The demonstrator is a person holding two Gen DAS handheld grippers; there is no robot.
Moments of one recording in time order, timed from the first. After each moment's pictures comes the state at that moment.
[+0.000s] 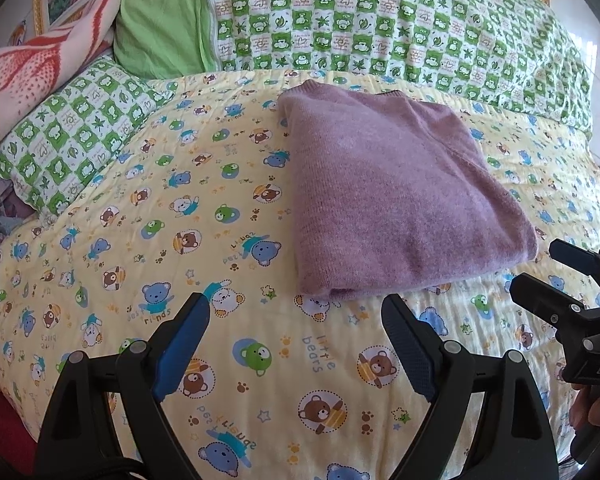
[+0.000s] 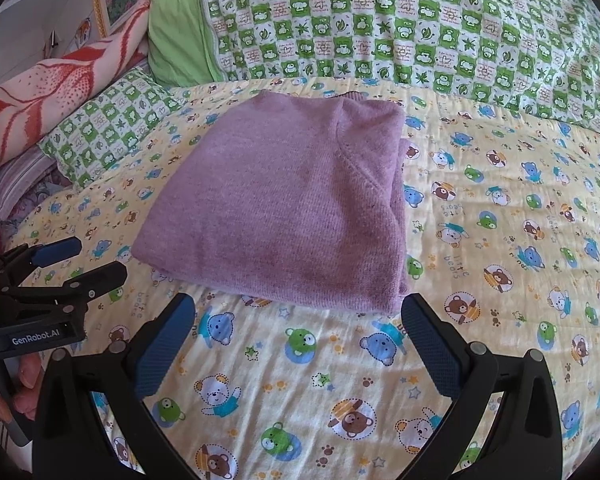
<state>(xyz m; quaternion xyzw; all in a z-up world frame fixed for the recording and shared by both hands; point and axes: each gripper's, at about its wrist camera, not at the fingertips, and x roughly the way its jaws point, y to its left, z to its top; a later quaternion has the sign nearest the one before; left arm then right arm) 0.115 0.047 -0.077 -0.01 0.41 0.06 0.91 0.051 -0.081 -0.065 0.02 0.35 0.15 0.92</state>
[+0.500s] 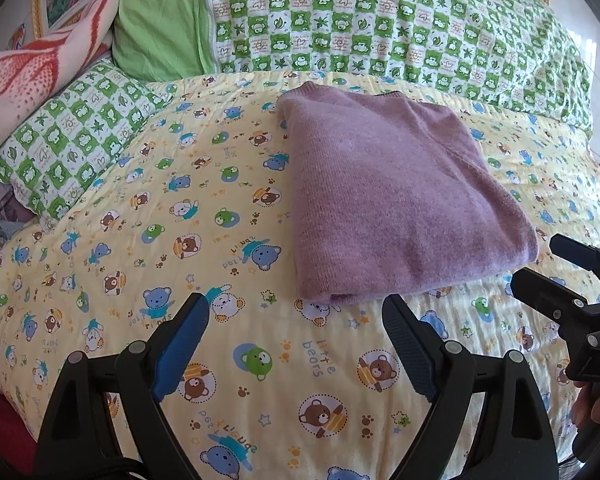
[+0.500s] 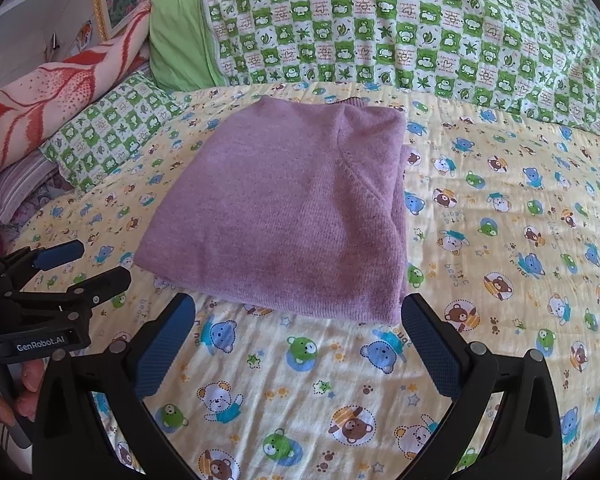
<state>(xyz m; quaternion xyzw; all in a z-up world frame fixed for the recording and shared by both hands) 0.117 0.046 -0.075 0.00 0.41 0.07 0.91 0.054 -0.079 -0.060 0.03 0.35 0.15 0.92</state>
